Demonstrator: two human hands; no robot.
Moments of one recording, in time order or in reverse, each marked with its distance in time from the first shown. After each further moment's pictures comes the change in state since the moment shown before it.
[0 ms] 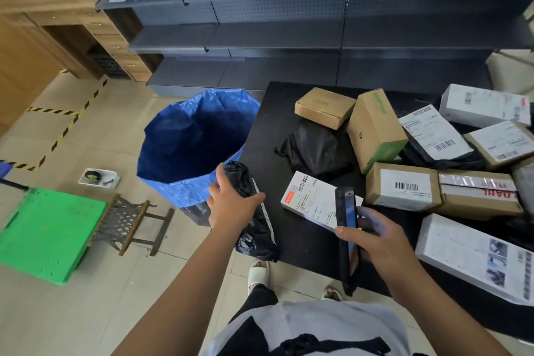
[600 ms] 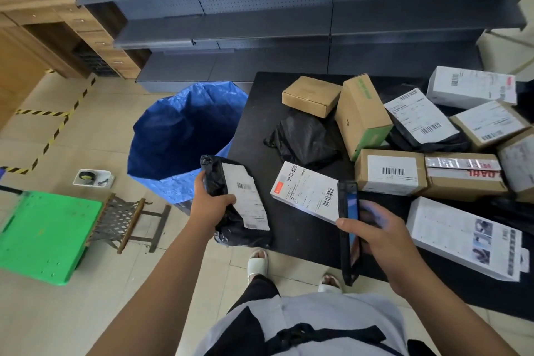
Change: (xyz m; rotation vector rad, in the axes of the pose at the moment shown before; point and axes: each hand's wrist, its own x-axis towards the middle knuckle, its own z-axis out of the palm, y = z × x) left_hand 0.017 -0.031 -0.006 -0.447 -0.137 -0.128; right_hand -0.005 0.012 -0.020 0.043 0.015 0.034
